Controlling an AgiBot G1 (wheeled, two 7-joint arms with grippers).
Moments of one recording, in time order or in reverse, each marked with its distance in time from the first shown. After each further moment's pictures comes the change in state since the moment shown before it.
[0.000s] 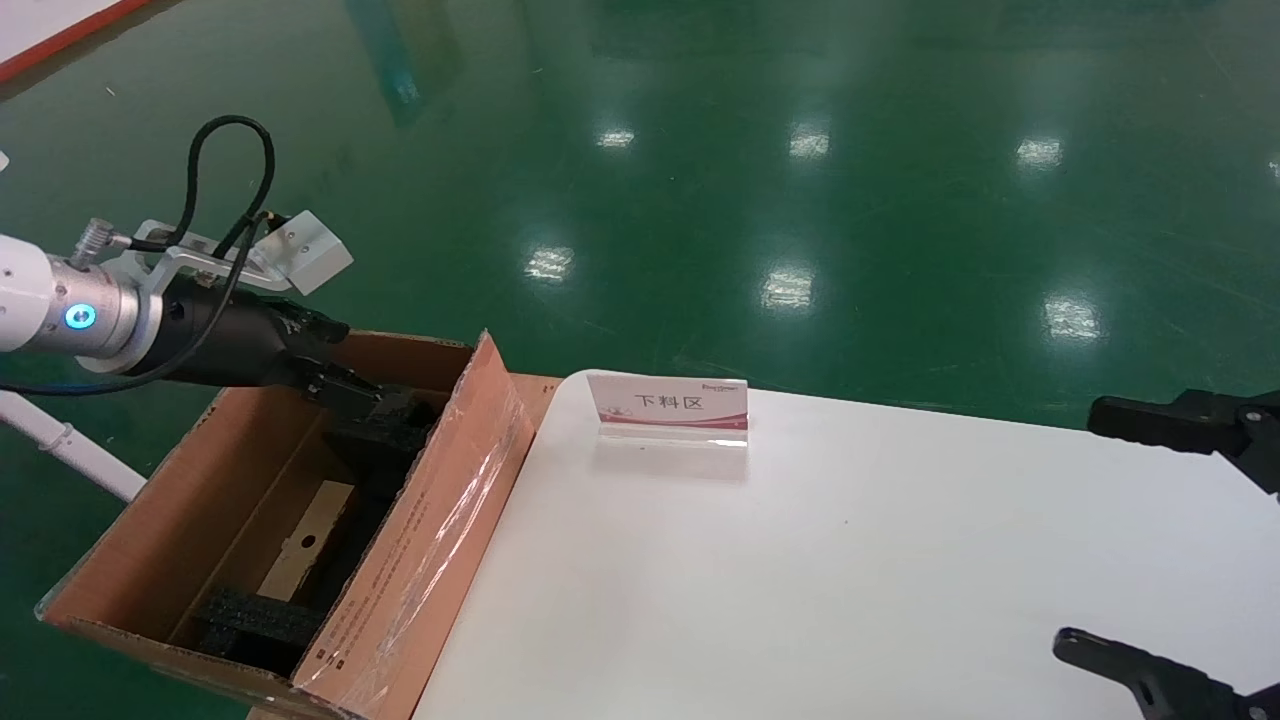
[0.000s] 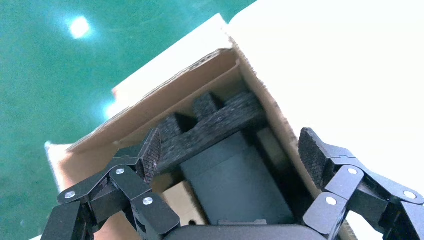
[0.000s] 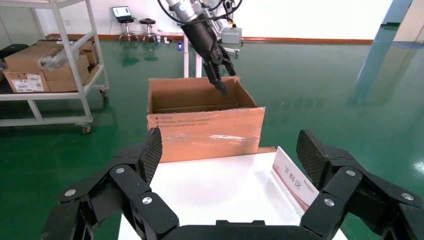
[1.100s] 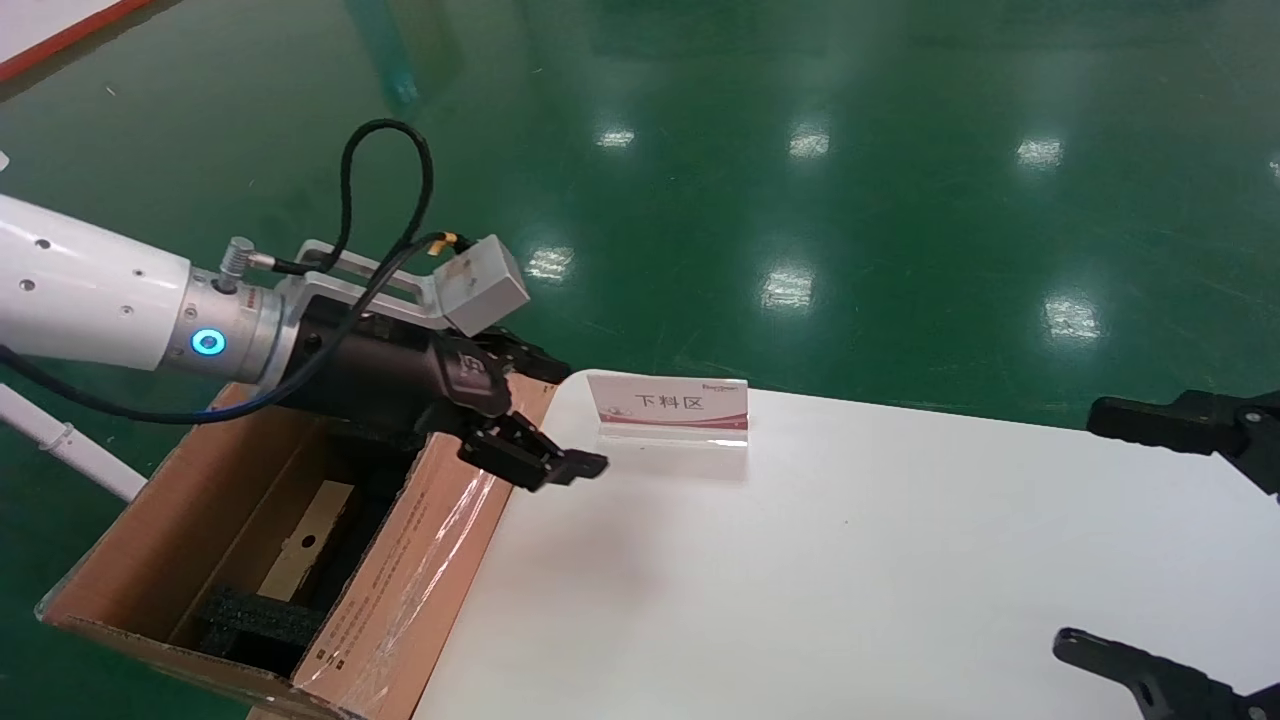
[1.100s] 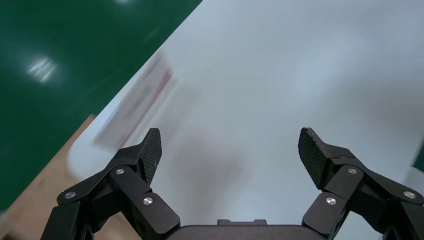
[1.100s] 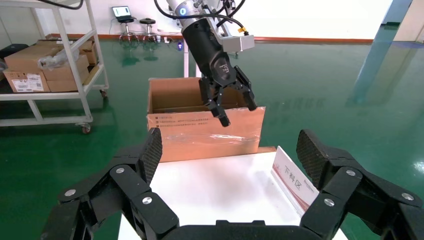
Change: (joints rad) left arm 0.491 0.070 -0.703 -0.030 -0.288 0.234 0.379; right arm 0.000 0.000 -0.001 -0.001 0.000 0.000 -0.001
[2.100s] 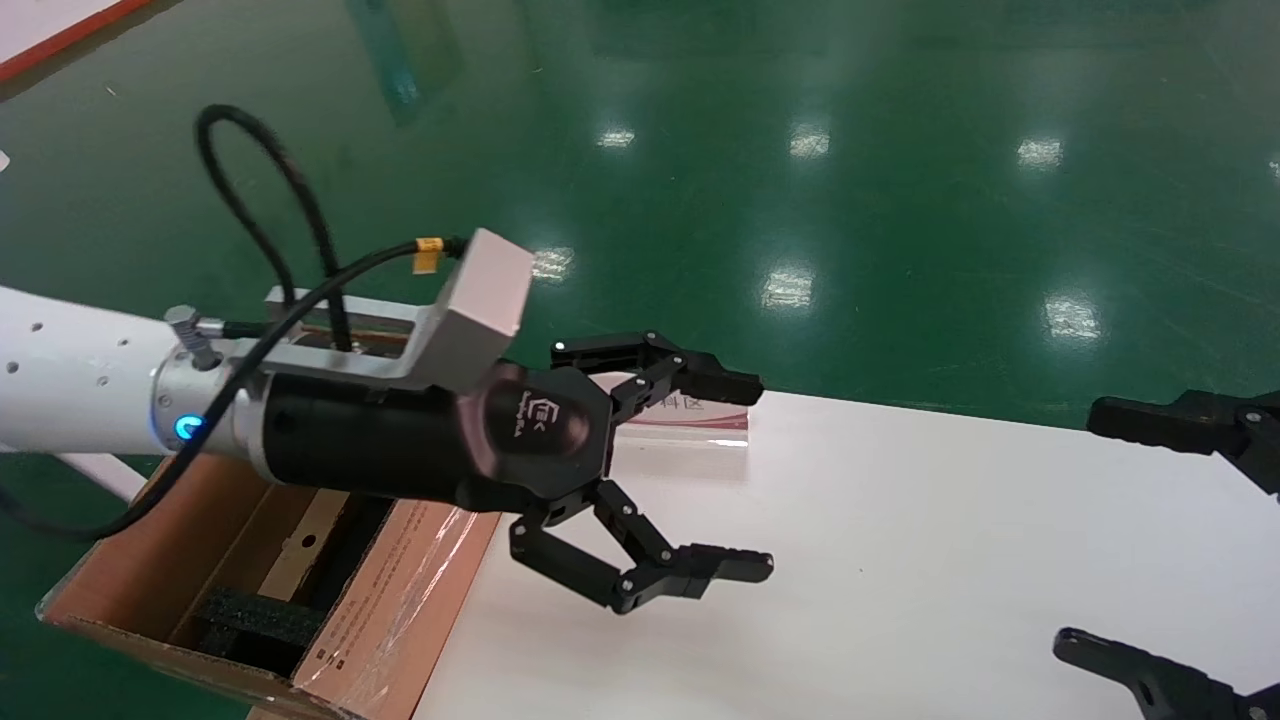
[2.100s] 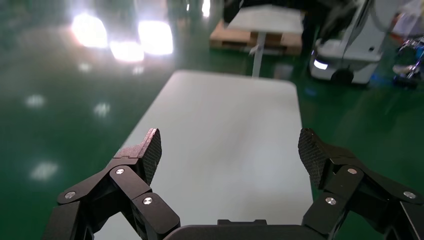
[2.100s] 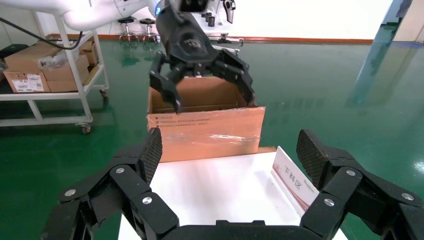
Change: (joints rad) left arm 0.656 0.130 -0.875 0.000 -0.278 0.290 0.392; right arm 0.000 0.001 -0.001 0.000 0.001 0.001 -0.001
